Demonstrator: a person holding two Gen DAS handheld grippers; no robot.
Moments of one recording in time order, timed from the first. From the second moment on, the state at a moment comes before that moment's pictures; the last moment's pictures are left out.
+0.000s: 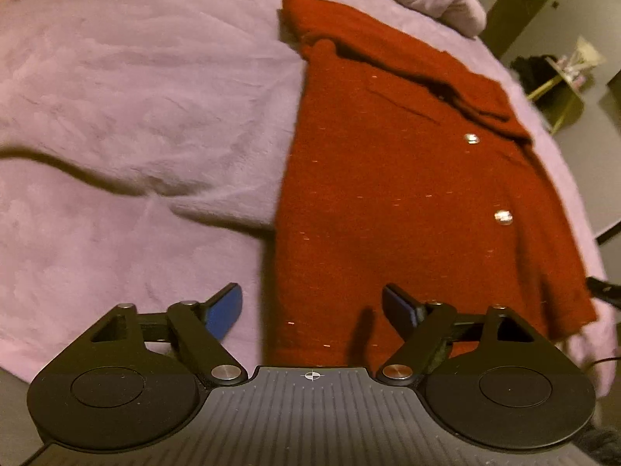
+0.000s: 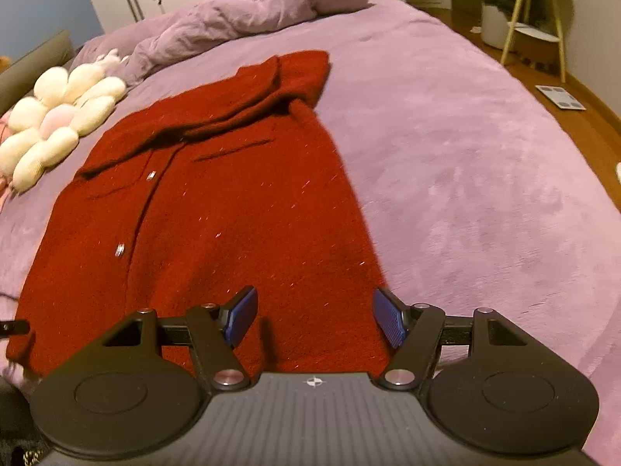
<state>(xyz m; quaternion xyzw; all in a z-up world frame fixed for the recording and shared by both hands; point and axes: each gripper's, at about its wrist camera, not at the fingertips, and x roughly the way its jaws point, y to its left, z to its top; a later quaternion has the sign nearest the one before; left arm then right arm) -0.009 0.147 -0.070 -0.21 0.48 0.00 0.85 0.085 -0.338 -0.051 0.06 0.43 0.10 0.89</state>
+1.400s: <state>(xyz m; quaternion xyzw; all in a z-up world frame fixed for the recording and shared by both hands) 0.152 0.188 -0.012 -0.39 0.34 -0.05 0.85 0.250 -0.305 -0.019 0.23 0.41 0.19 0.86</state>
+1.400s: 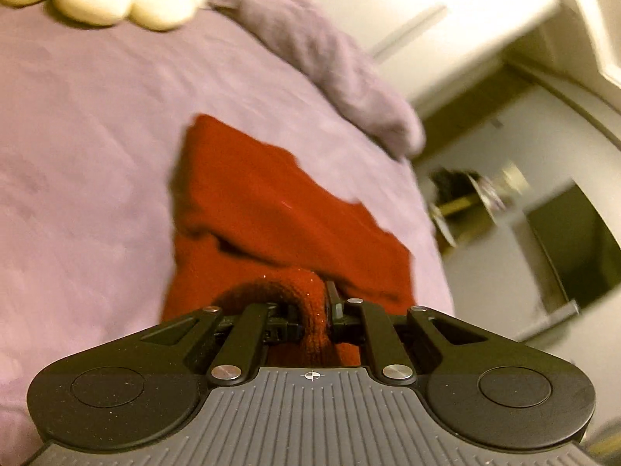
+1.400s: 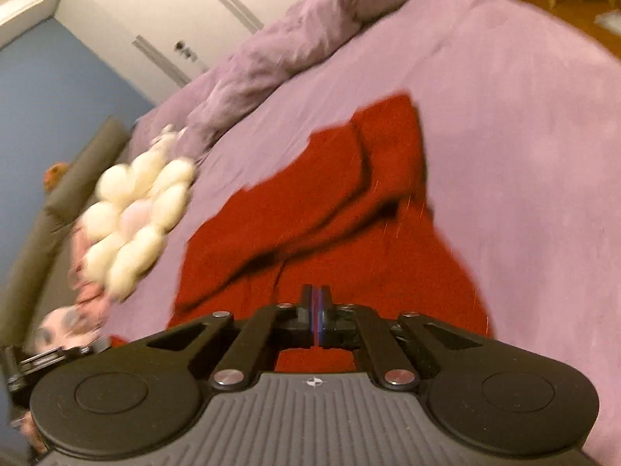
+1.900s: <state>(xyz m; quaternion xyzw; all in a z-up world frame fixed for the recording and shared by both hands) 0.131 0.202 -0.035 -0.35 0.37 -0.04 0.86 0.192 -0.299 -0.031 0.09 0.52 0.23 0.82</state>
